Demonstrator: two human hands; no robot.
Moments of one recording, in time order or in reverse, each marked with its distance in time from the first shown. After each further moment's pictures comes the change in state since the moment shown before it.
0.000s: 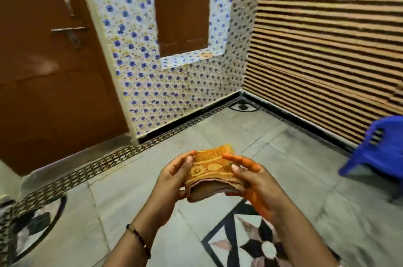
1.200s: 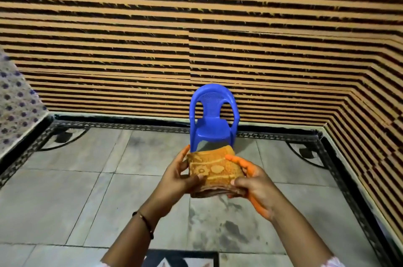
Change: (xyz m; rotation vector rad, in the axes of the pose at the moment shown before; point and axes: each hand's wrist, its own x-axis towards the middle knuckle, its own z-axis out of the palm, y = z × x) left_hand 0.353 -0.133 0.678 0.167 -0.938 -0.191; right_hand -0.017 -0.120 -0.656 0.168 0.895 -0.037
